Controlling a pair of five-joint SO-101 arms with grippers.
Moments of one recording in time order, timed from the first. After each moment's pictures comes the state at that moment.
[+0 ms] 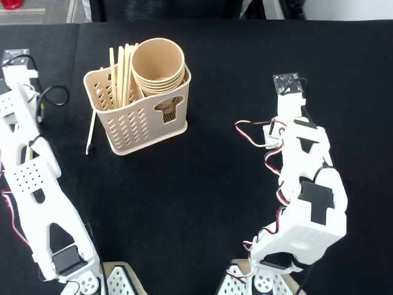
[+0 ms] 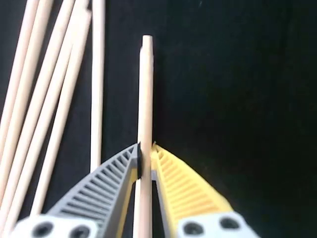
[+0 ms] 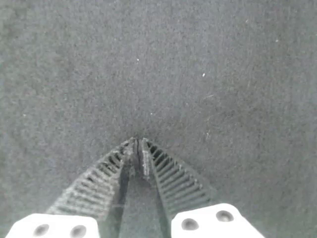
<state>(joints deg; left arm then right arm) -34.9 70.3 -84.0 93.9 -22.8 15.3 11.7 31.3 31.3 20.4</state>
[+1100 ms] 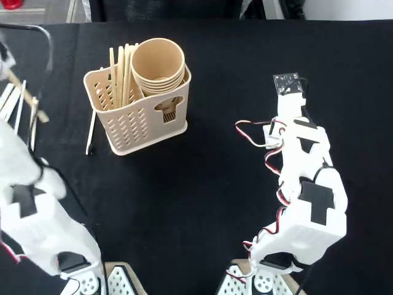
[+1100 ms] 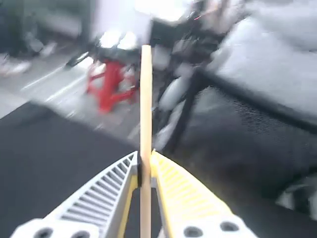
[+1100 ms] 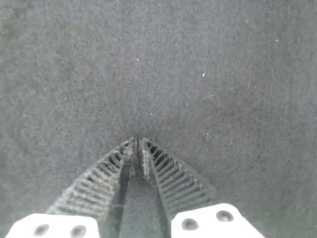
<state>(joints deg) -21.2 12.4 -94.3 100.9 10.4 15.3 11.7 31.3 31.3 20.4</state>
